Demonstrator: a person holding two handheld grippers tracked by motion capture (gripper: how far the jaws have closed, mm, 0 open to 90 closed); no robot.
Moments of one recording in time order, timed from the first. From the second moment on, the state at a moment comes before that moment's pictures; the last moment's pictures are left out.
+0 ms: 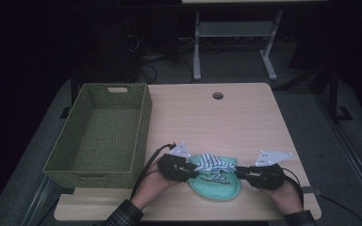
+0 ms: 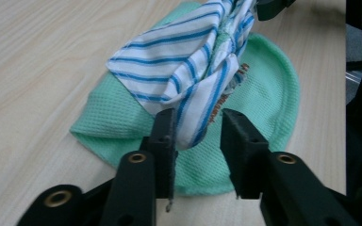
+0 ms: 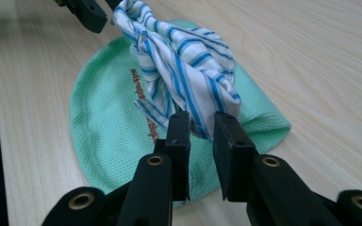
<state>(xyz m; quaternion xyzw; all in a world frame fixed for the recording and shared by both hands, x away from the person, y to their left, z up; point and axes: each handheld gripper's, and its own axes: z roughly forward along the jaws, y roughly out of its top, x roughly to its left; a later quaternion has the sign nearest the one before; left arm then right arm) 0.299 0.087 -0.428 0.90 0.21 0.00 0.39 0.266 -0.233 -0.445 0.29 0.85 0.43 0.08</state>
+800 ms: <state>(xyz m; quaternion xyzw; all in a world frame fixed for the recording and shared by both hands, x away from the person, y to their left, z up) 0.332 0.079 -0.411 0.89 0.23 -0.01 0.40 0.309 -0.223 -0.425 0.30 0.84 0.45 0.08</state>
